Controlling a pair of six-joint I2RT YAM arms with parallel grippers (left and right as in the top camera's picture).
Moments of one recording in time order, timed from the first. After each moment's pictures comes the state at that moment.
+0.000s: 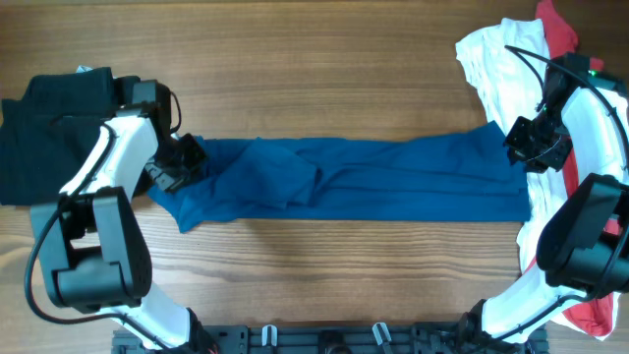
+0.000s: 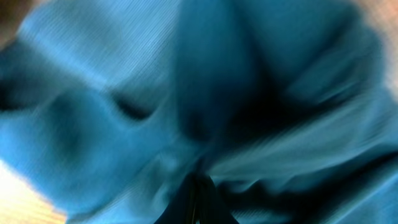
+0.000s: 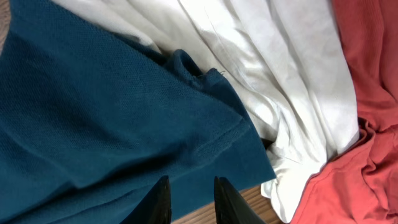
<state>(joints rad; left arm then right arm) 0.10 1.83 1.19 -0.95 0.12 -0.56 -0.30 1.89 1.47 -1.20 0.11 0.28</state>
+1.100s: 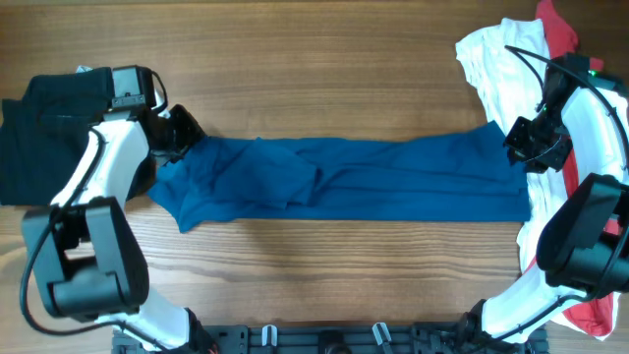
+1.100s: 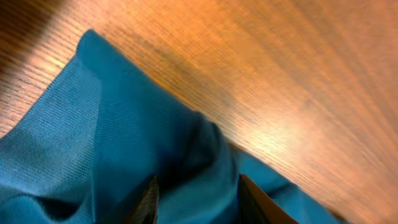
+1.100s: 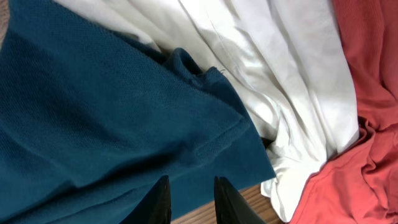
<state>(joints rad) 0.13 1.80 1.18 -0.63 0.24 -0.56 -0.30 1.89 1.47 -1.20 0.11 0.28</state>
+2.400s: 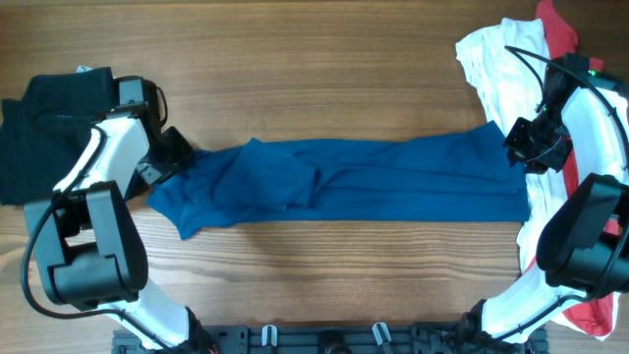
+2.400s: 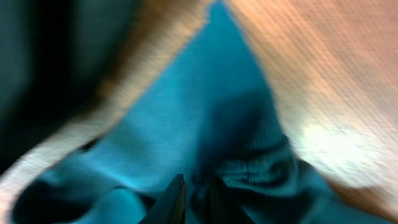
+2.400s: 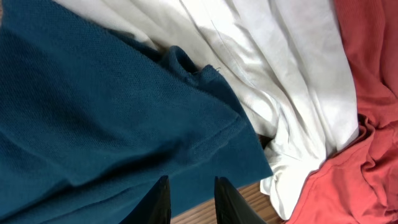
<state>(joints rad) 0.15 1.85 1.18 -0.79 -0.01 -0.55 -0.30 1.89 1.47 -1.21 0.11 0.28</state>
